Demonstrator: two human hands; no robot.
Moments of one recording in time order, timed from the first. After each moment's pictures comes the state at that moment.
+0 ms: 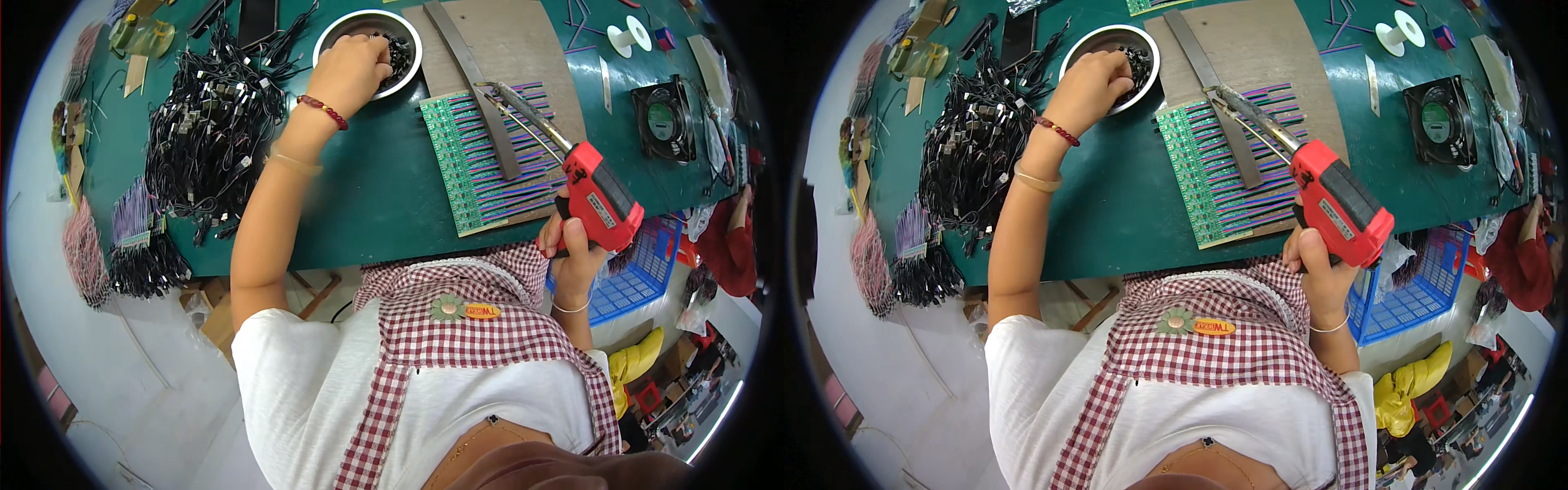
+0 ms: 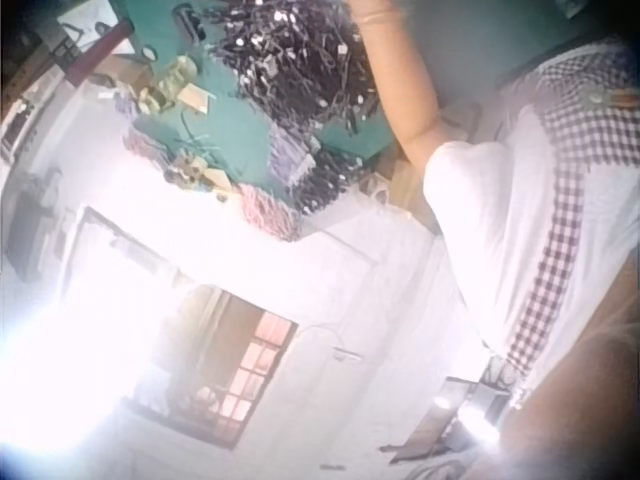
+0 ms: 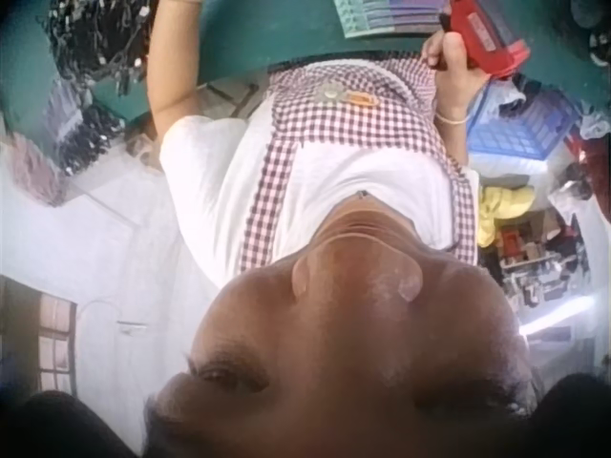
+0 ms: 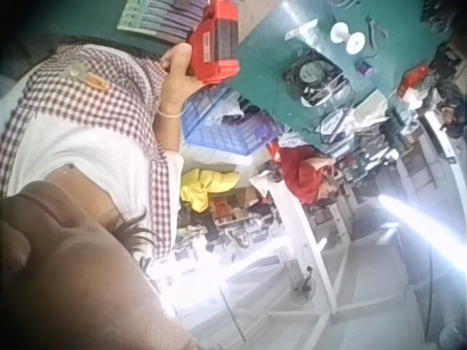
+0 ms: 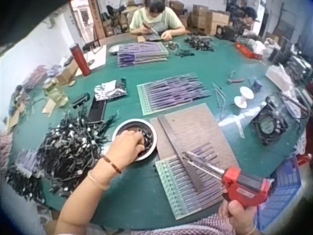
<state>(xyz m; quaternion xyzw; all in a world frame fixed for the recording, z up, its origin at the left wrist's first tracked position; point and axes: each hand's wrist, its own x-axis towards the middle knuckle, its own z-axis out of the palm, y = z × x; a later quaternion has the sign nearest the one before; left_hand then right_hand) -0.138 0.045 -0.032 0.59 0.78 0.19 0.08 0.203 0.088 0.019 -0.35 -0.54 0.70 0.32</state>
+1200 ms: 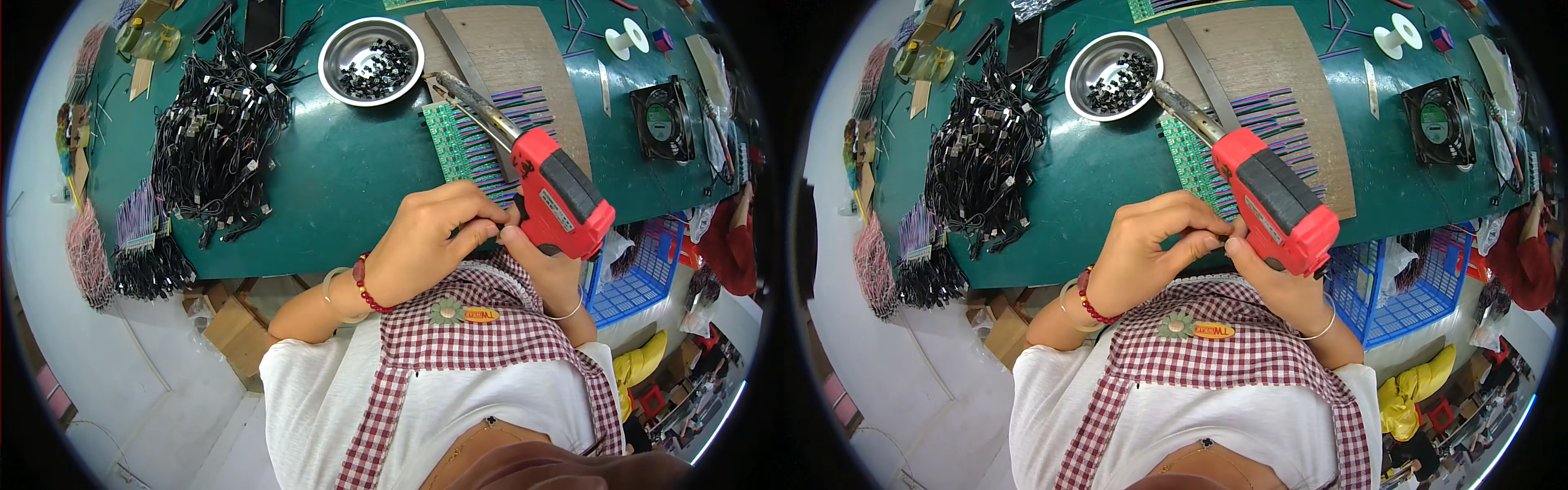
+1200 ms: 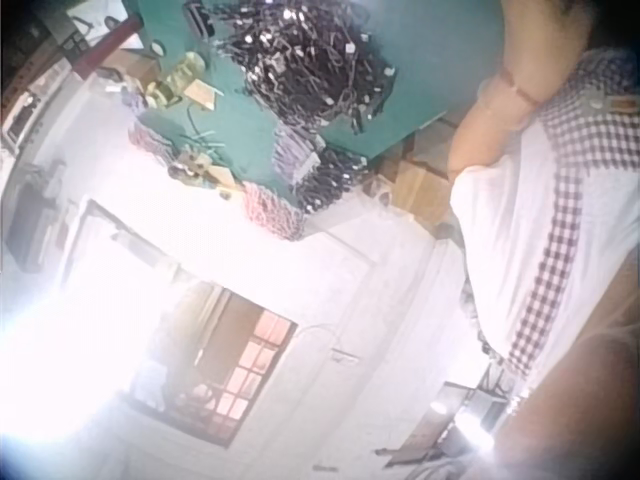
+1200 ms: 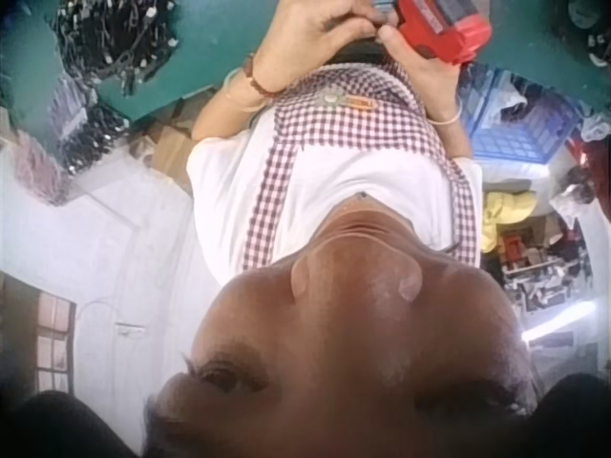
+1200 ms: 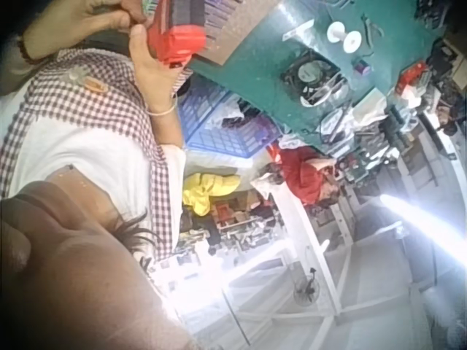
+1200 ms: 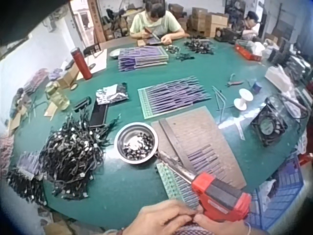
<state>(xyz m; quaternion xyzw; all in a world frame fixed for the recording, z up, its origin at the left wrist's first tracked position) 0.015 -0.018 0.043 0.48 0.59 0.55 0.35 0.167 0.069 0.052 -0.36 -0.60 0.69 0.19</state>
